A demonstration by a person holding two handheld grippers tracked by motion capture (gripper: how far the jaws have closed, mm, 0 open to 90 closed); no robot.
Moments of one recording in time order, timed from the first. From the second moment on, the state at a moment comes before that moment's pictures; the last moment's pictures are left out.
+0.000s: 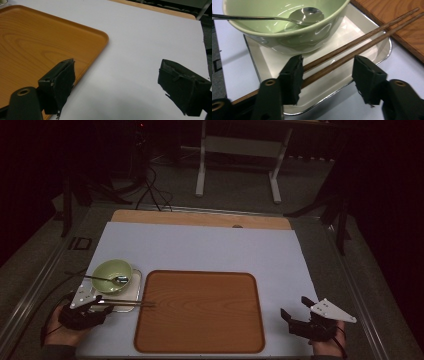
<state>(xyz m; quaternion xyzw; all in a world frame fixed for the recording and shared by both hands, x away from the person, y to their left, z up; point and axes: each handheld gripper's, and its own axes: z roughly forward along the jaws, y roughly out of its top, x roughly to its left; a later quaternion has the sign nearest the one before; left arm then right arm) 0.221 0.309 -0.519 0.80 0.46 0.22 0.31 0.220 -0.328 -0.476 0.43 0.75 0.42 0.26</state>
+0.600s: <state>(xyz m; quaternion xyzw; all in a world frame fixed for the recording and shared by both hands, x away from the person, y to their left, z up) 0.220 0.293 -0.516 0.83 0.42 0.22 0.30 0.221 -0.328 -0.477 0.43 0.76 0.42 0.26</state>
